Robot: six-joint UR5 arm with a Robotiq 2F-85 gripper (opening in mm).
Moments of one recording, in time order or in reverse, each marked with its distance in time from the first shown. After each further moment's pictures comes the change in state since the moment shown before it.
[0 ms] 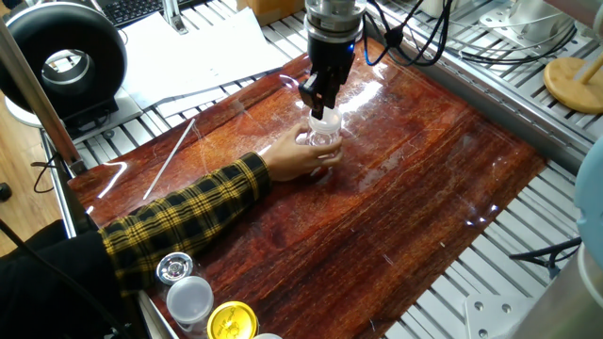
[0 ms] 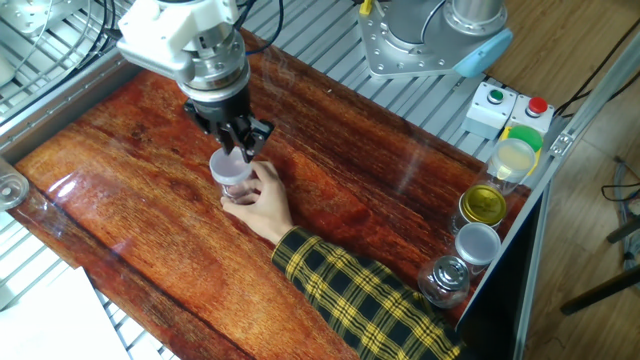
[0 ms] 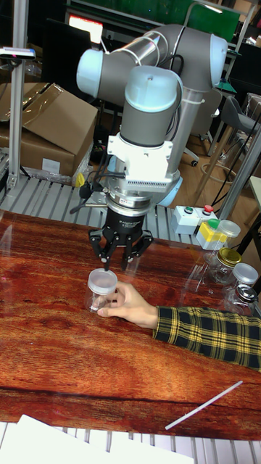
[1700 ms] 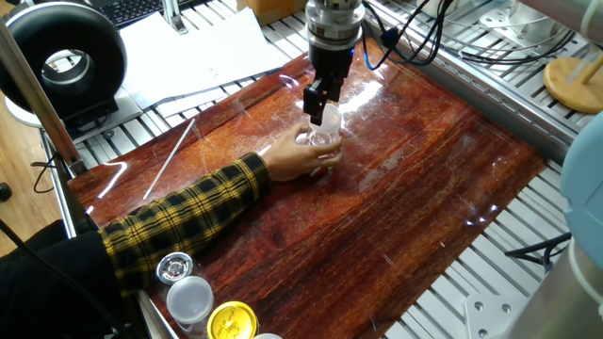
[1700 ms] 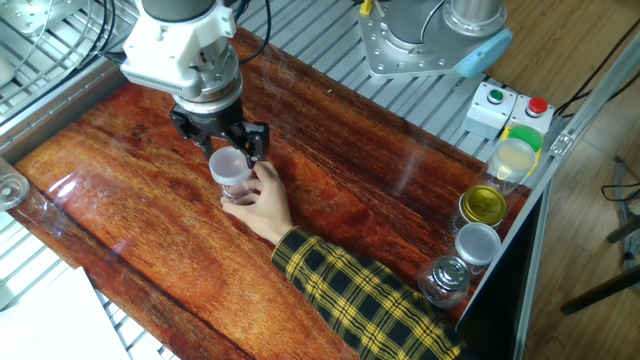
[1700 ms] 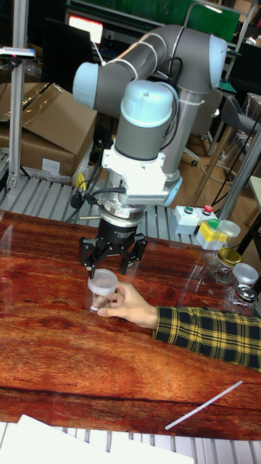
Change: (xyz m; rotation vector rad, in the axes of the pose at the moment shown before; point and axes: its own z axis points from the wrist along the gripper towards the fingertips) arm -0.003 -0.019 0.020 0.037 0.018 -0.142
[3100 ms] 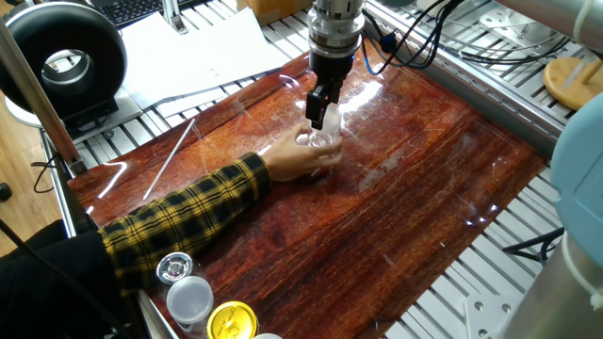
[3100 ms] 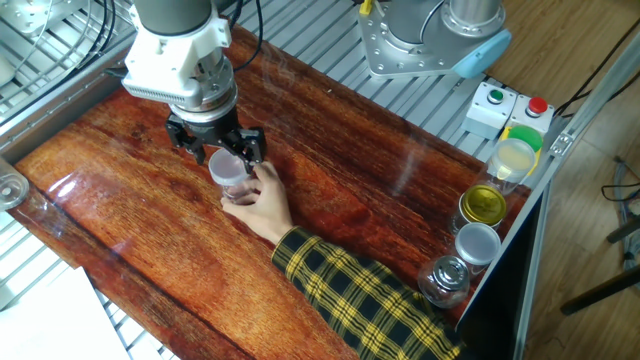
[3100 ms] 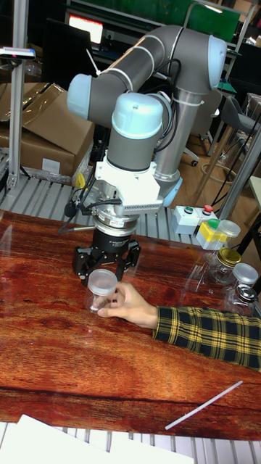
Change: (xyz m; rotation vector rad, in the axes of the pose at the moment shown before) arm -0.005 -0.008 0.019 -0.005 -0.019 -0.060
